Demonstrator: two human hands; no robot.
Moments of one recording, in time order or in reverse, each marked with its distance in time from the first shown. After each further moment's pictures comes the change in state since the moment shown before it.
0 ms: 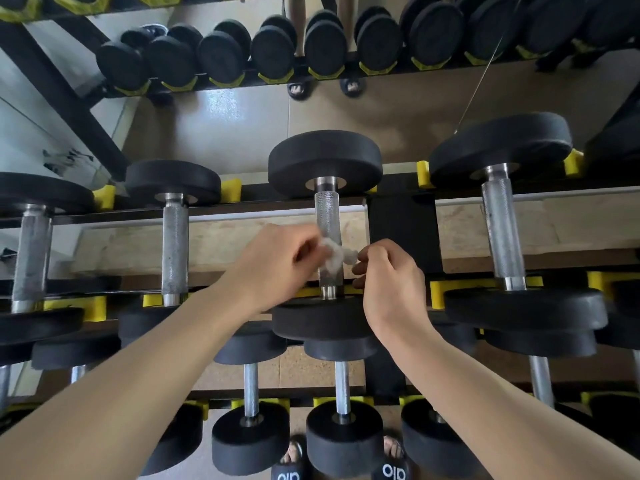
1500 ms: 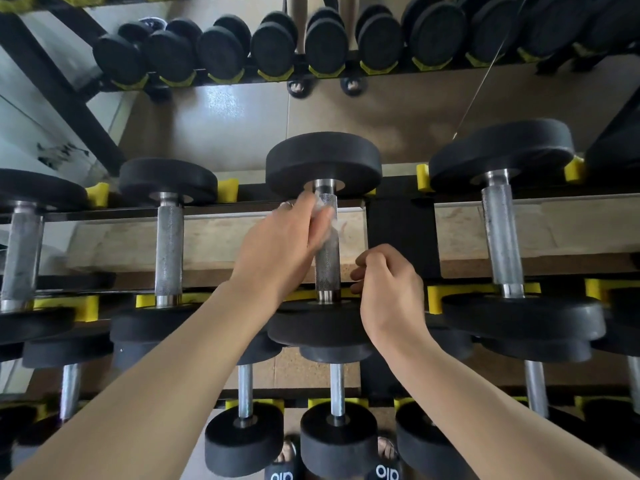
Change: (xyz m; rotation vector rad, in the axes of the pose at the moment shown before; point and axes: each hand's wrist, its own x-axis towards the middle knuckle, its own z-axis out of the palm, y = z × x) left_hand 0.021 0.022 0.008 0.218 0.267 -0.119; right_hand -0.001 0.000 0.000 -0.005 -0.006 0.009
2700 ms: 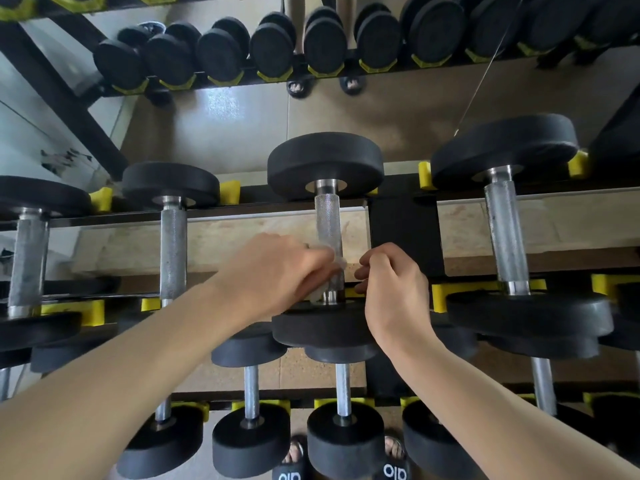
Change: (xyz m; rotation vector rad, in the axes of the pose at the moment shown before) left_hand -0.014 -0.030 -0.017 0.192 -0.204 0.532; right_hand -0.001 0.002 0.000 0.013 0.012 0.008
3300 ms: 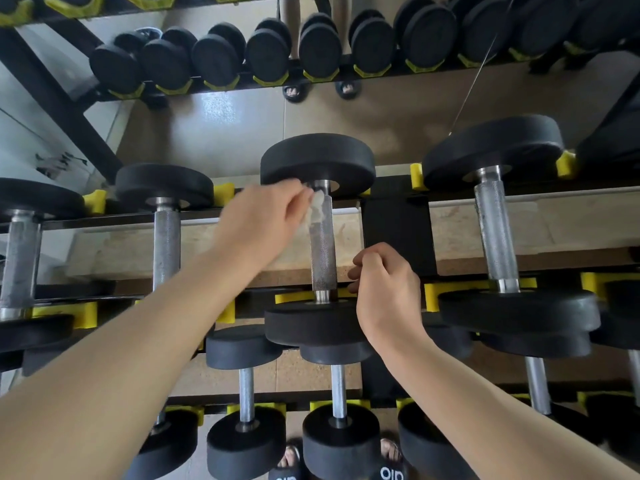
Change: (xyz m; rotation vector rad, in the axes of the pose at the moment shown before) left_hand 0.038 -0.012 -0.005 -0.155 0.241 -0.458; right_hand 0.002 0.001 0.000 0.002 0.011 -0.010
